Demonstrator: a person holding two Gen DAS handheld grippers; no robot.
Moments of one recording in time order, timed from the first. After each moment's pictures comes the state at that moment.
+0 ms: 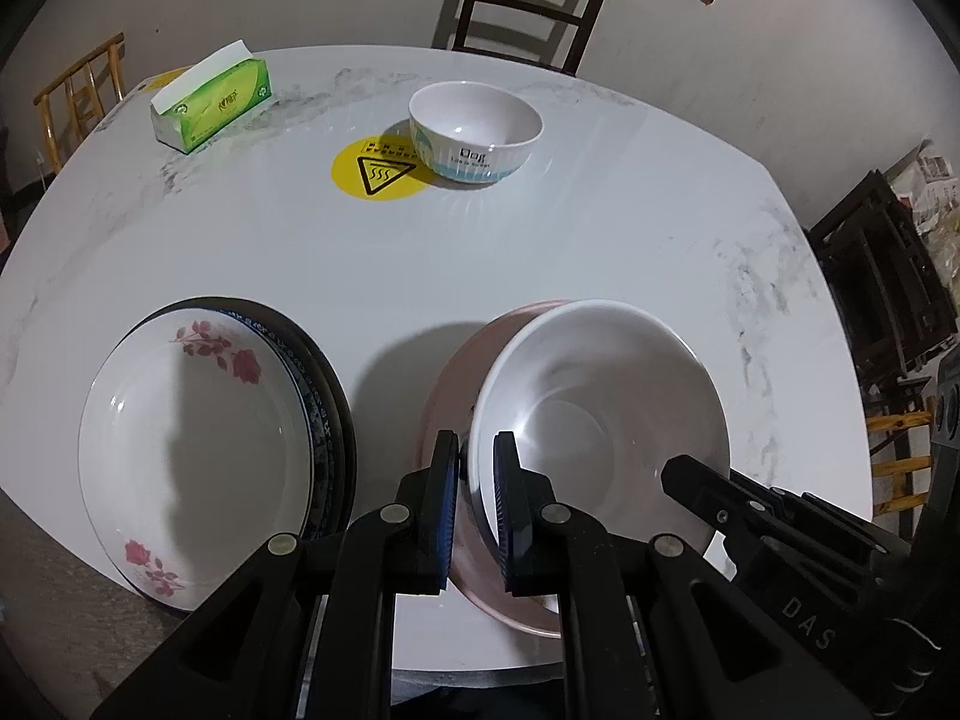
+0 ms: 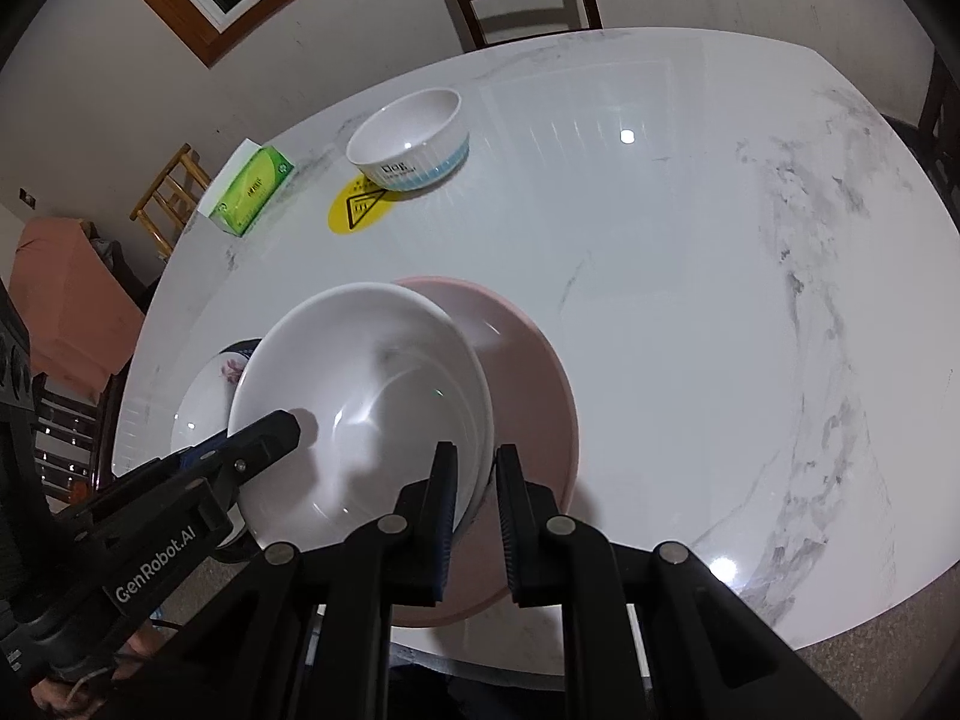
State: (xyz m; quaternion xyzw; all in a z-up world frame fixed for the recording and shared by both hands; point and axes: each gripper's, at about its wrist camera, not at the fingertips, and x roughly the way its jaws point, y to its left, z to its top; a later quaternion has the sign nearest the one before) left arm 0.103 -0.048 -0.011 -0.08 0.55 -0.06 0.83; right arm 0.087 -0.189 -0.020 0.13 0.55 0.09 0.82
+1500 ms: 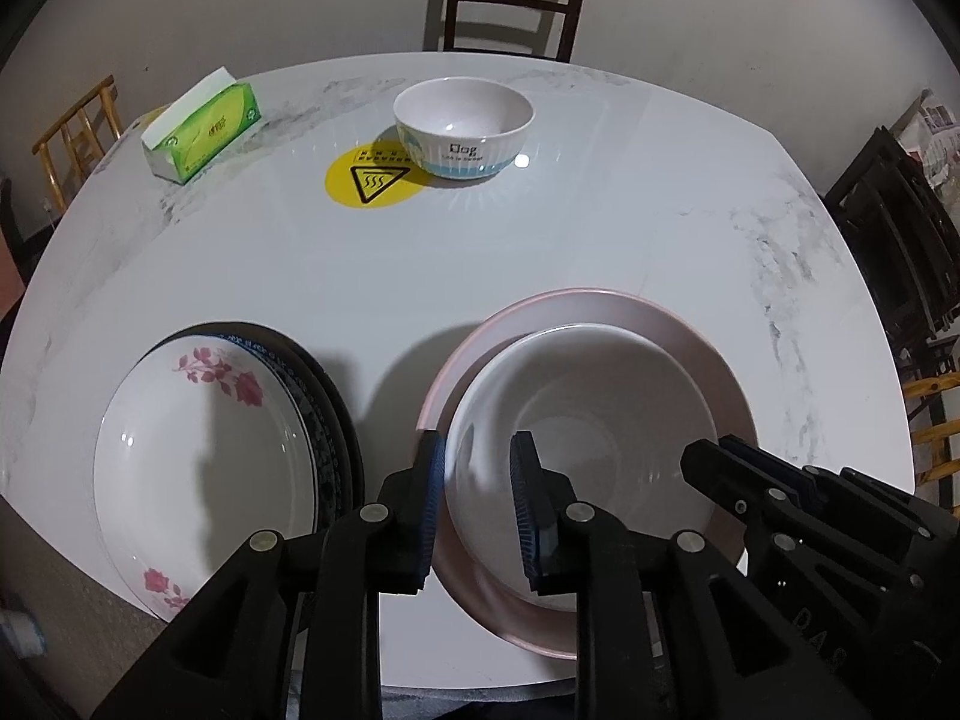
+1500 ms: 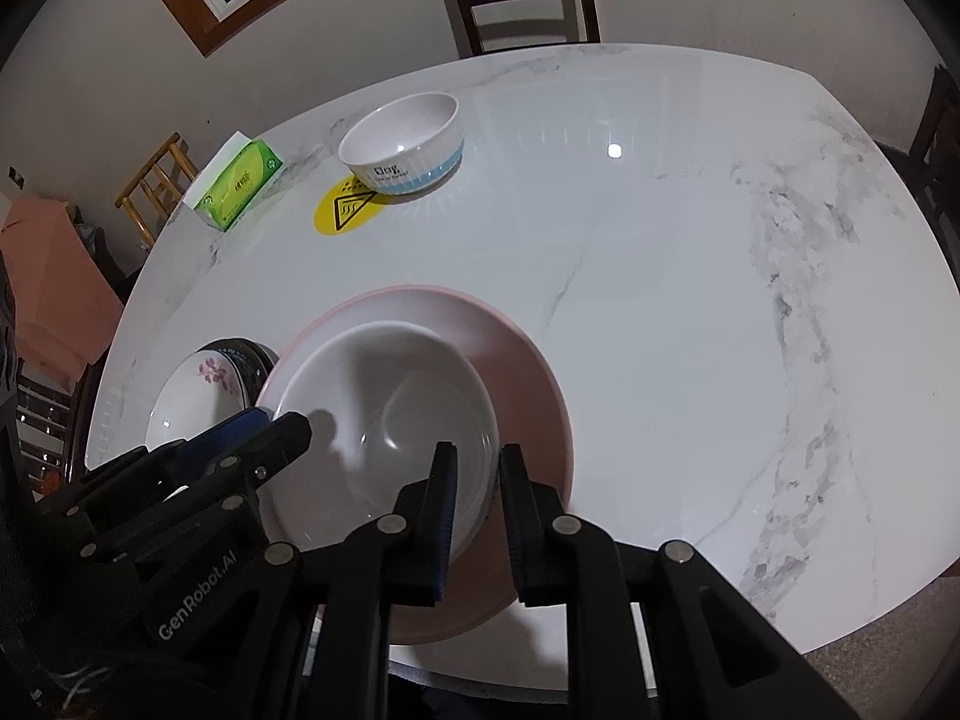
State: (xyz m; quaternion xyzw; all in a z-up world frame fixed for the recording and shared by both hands) left arm 0.107 -0.066 -0.020 -0.02 0.54 -0.05 0.84; right arm 0.097 -0.176 -0.020 0.10 0.54 0.07 0.83
